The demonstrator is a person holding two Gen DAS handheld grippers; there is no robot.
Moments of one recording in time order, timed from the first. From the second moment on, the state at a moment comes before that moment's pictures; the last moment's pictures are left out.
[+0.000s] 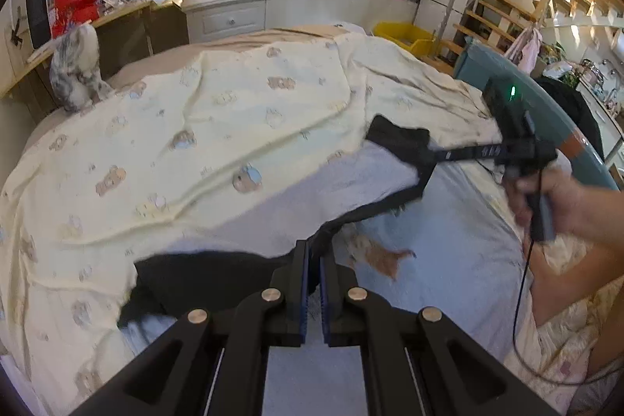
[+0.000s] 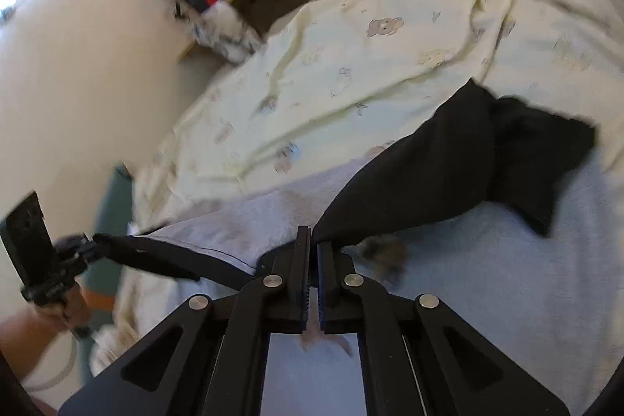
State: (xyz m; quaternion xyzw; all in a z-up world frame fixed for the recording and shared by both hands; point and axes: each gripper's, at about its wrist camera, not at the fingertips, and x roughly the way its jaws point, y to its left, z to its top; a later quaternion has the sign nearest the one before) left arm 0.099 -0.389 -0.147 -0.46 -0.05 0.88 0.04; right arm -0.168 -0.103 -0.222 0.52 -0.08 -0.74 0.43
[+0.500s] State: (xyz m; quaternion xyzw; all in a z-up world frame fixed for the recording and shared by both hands) left arm 0.220 -0.314 -0.182 -0.53 -0.04 0.84 0.13; right arm -0.068 -0.033 -0.181 0.56 -0.04 -0.71 0.43
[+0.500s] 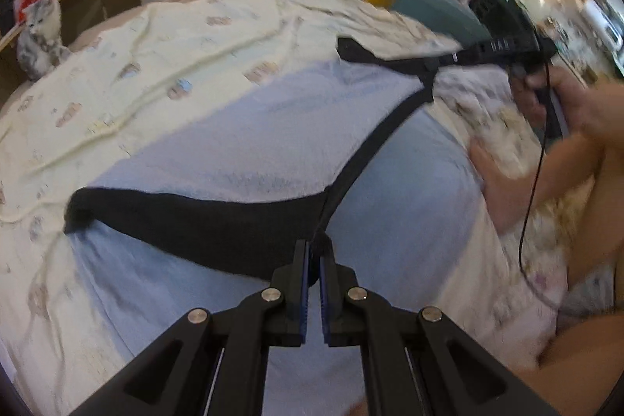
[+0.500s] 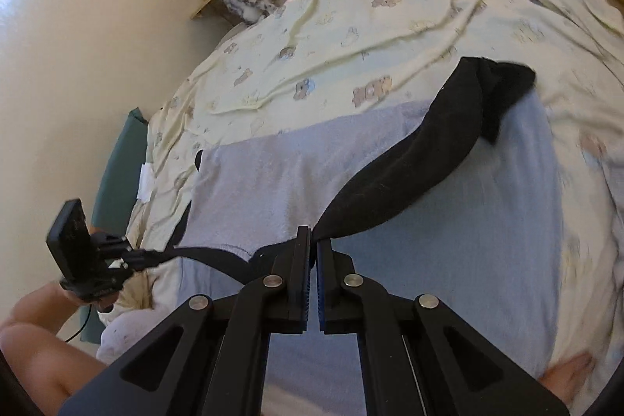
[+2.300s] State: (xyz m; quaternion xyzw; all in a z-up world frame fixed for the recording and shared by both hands) left arm 0.276 -0.357 -0.296 -0.51 -0.35 0.78 -0.09; right arm -0.038 0.017 -0.318 0.67 -0.05 -0.69 0.26
